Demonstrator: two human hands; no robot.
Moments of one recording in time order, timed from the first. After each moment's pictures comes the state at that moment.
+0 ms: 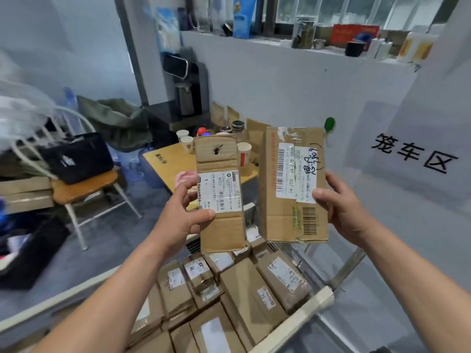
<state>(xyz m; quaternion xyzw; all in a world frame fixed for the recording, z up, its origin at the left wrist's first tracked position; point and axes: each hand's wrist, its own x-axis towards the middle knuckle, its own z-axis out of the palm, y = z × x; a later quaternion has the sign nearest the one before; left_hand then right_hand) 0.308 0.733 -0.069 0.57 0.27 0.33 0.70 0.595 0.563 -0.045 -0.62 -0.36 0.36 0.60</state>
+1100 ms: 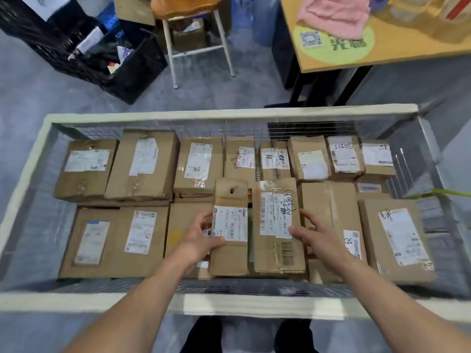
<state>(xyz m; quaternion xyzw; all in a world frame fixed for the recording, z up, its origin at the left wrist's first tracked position) 0.191 0.662 -0.453 0.33 0.69 0.17 0.62 0.482 0.649 -0.459 -0.68 -0.27 0.64 0.23</state>
